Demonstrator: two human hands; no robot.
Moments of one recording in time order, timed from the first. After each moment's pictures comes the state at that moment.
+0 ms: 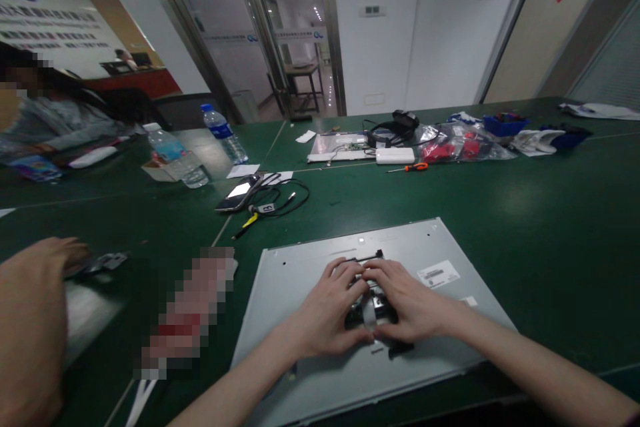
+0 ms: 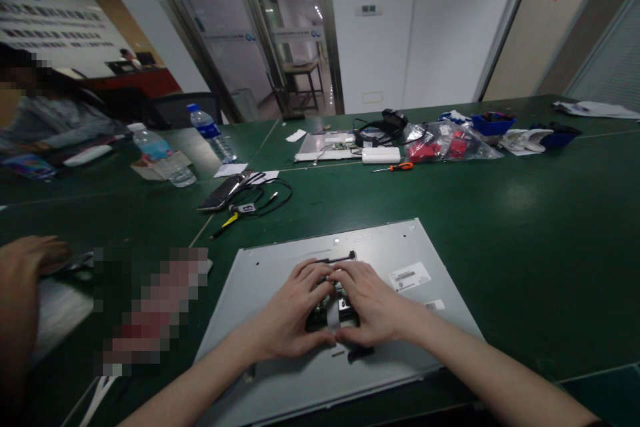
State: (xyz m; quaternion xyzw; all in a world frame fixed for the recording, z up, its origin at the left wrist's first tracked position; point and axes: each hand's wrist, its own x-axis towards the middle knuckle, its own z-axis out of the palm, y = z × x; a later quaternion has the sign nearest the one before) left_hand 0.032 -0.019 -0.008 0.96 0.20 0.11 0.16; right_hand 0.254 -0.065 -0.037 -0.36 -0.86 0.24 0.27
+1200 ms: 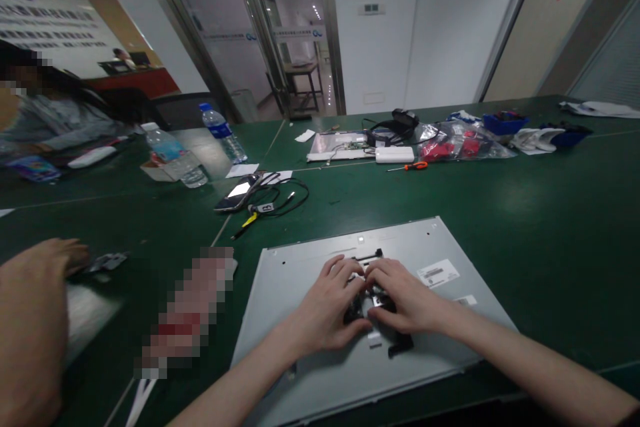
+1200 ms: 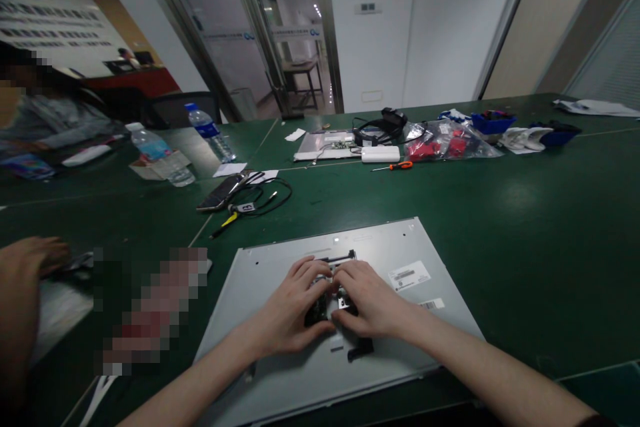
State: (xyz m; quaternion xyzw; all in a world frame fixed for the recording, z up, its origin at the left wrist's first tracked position) left_hand 0.034 -0.020 -0.005 0.96 0.21 0.13 0.15; right_hand 0.250 -0.063 -0.040 -0.39 -0.83 0.26 0.31
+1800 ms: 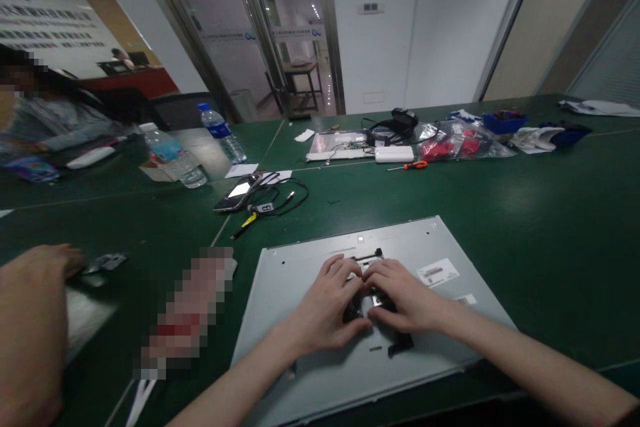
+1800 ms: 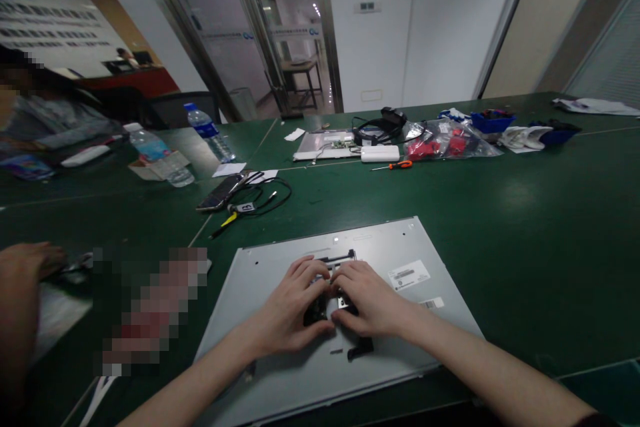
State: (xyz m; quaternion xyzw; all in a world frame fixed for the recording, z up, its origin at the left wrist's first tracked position) left_hand 0.033 -0.019 -0.007 0.96 0.21 0.14 0.14; right_hand 0.249 -0.062 -0.037 -0.38 -0.84 0.25 0.29
